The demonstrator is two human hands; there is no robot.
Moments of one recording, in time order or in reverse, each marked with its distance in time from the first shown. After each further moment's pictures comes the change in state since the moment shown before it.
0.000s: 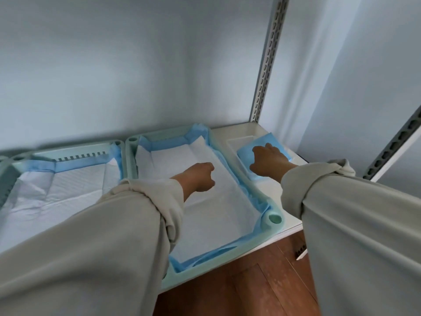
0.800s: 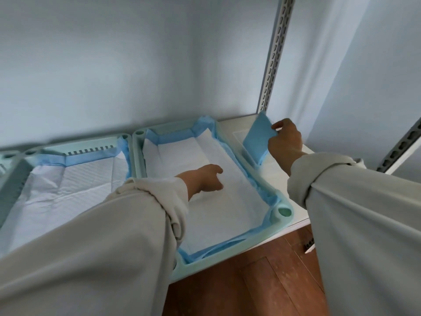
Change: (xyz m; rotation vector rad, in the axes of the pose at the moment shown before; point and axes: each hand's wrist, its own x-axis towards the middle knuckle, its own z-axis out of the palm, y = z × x) left_hand -0.001 -0.005 0.017 -0.274 -0.137 -0.066; right_hand 0.004 0.006 -0.002 0.810 0.414 0.271
